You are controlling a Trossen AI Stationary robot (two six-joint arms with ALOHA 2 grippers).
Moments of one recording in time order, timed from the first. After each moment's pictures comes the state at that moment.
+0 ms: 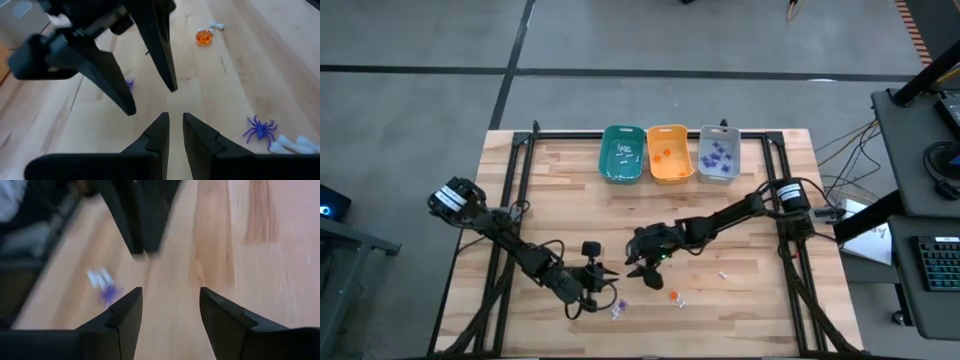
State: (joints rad) left arm -0.65 1.65 0.62 0.37 -0.62 -0.22; right arm 0.15 2.03 1.13 0.34 -0.27 0.27
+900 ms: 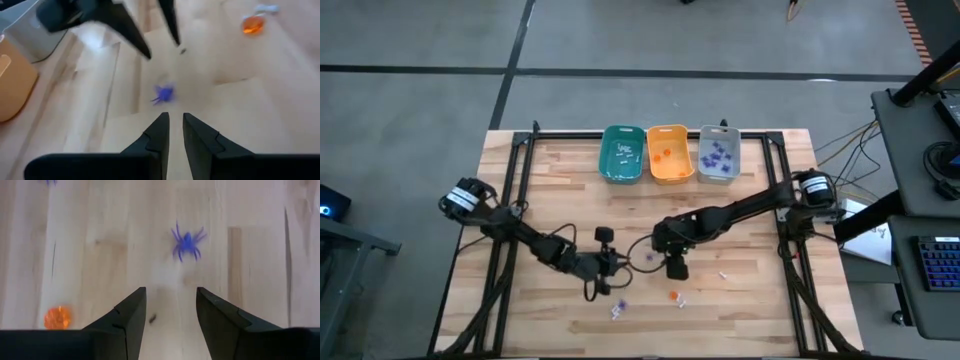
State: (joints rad) left arm -0.46 1.73 0.62 0.50 -0.52 0.02; right arm 0.15 1.84 1.13 -0.35 -0.15 0.19
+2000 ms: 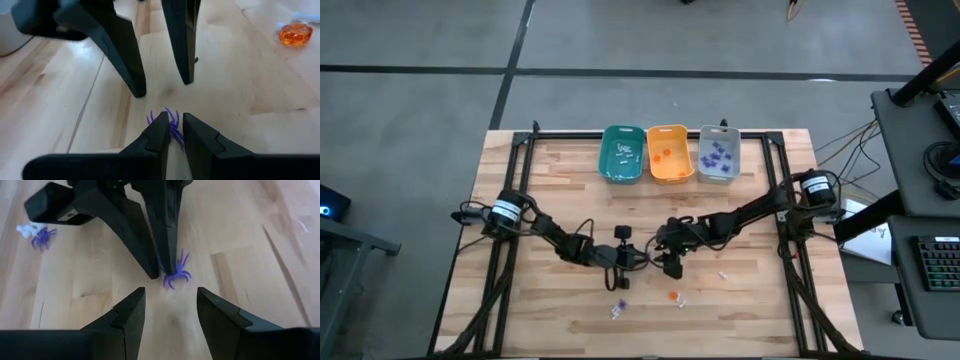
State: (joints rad) left arm -0.31 2.06 0.69 0.91 -0.35 0.04; right arm 0.15 1.83 0.85 0.23 -0.06 0.39
